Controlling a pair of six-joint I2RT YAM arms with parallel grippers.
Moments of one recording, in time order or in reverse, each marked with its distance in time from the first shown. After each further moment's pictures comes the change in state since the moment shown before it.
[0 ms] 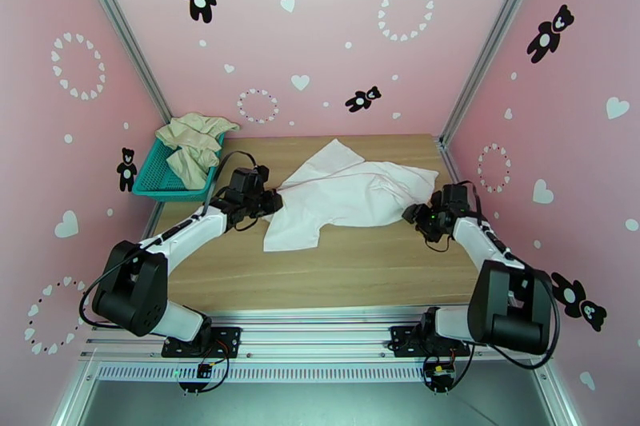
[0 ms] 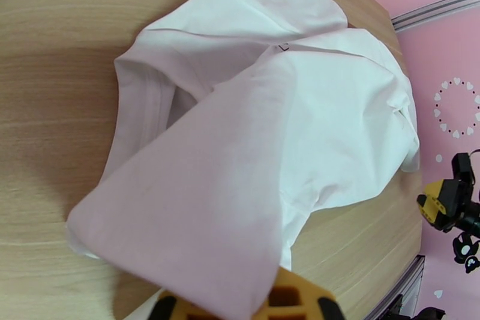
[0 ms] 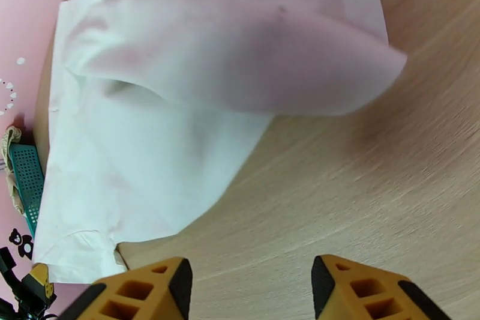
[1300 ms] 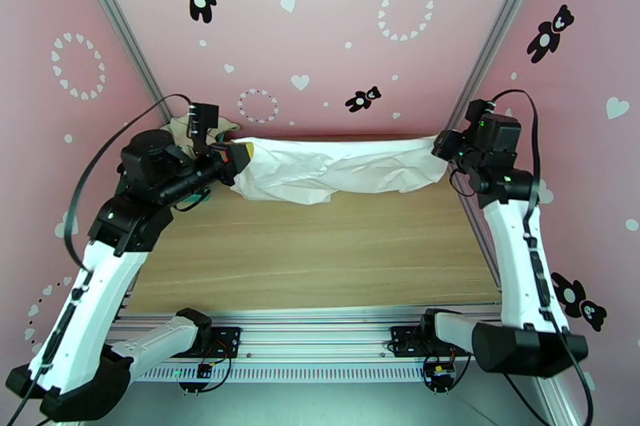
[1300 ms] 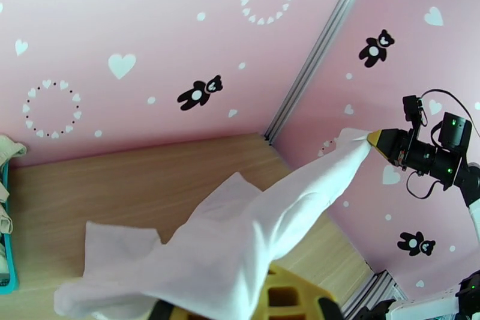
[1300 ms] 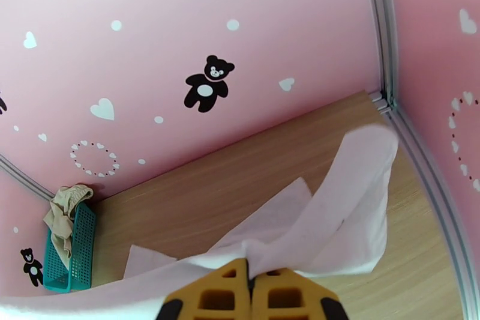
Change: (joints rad) left arm -0.013 -0.455 0.676 -0.484 0.039 0.245; right arm 0.075 -0.333 0.755 -0.250 0.275 -0.179
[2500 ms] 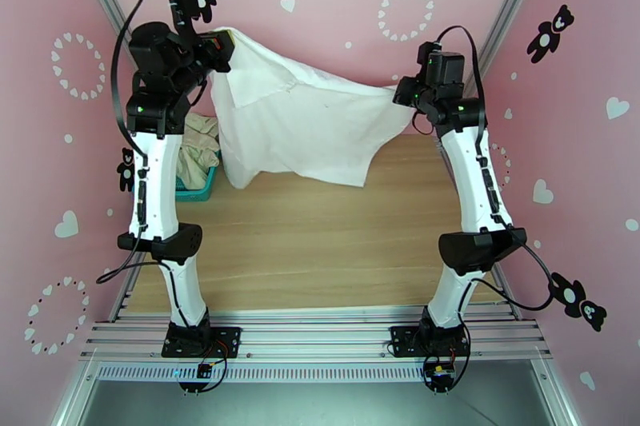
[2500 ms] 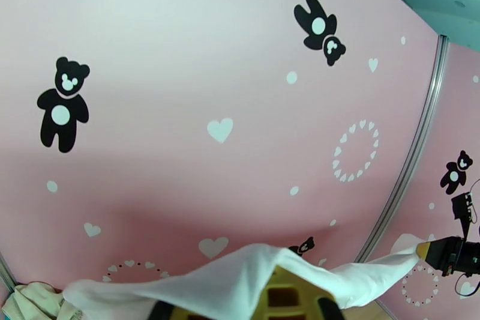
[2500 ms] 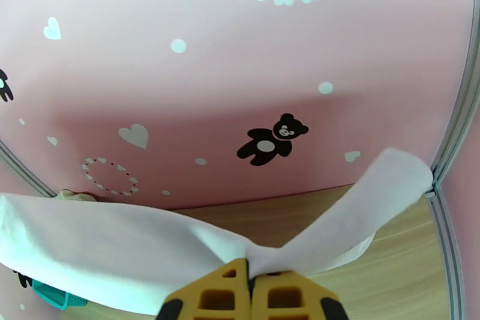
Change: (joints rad) left arm 0.248 0.883 1.138 0.030 -0.100 0.070; right arm 0.247 0.747 0.887 -0.120 0.117 -0.079
